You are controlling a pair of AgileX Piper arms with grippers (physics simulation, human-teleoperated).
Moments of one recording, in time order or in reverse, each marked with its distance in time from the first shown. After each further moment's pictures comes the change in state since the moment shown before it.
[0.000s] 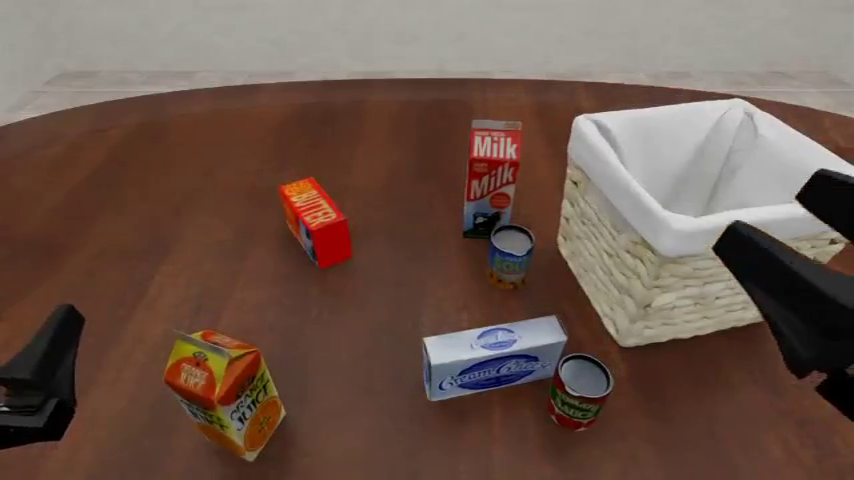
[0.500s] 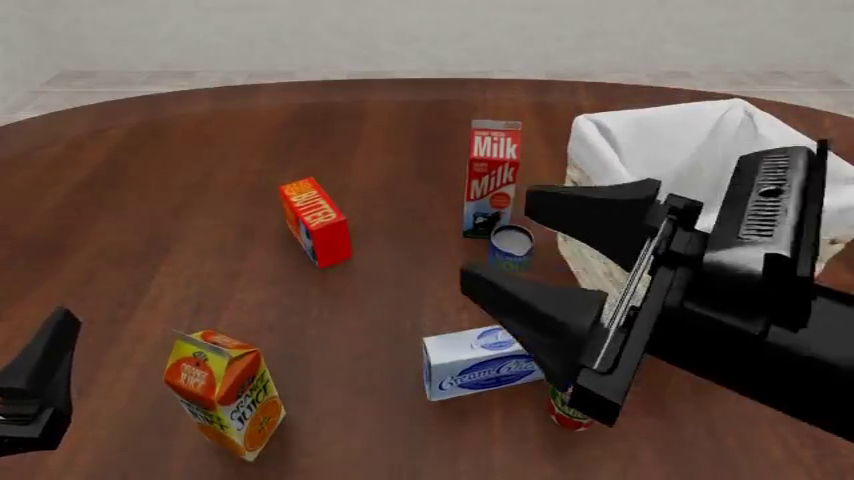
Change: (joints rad) left arm -0.007 -0.063 0.000 0.044 0.013; right arm 0.413 0.517 -0.135 -0.229 0.026
